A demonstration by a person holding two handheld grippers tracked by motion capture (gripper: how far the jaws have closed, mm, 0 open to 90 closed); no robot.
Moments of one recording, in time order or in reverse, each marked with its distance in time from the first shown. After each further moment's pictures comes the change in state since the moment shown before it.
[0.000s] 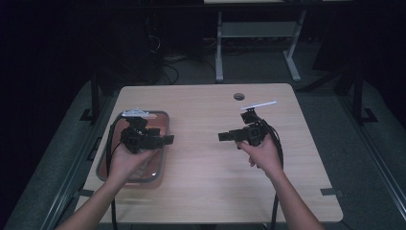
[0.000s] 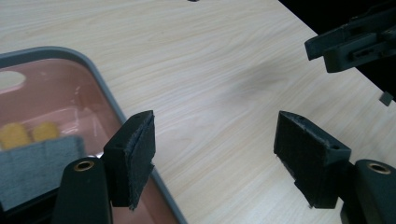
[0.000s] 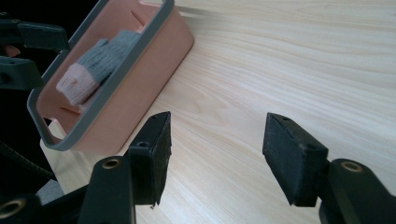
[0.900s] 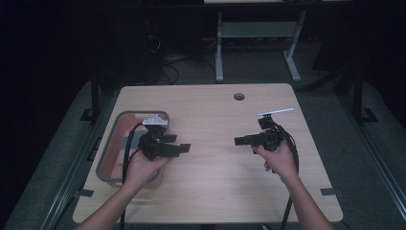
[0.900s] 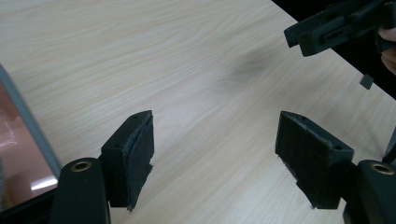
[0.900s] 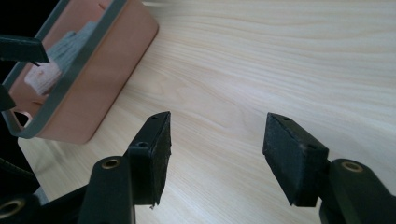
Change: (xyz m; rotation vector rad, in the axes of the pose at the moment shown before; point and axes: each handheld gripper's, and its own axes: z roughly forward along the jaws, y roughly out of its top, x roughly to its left) left arm -0.030 -0.010 0.032 0.025 -0.065 0.059; right arm -0.041 -0.024 -0.019 0.001 -0.038 0.052
